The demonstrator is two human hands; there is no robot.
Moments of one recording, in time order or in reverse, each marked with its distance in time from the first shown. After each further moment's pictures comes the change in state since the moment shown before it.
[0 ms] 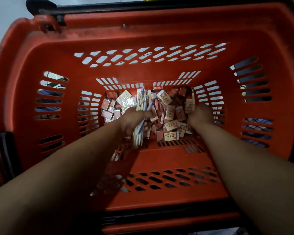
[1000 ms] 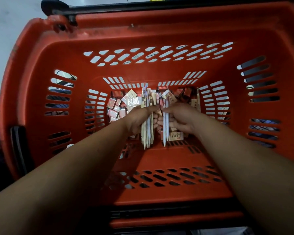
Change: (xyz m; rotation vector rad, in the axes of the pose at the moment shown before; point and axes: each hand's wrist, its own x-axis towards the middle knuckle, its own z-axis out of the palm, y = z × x) left_hand -0.012 0.010 0.004 -0.079 0.037 -0.070; right_hand -0.046 -0.066 0.002 0.910 -0.764 0.192
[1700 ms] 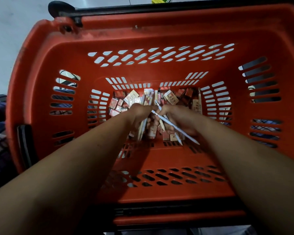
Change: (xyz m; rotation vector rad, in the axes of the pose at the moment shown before) left_hand -0.011 0.017 -0.004 0.321 0.141 0.044; right_hand -0.015 -0.001 0.004 -0.328 -0.335 -0.075
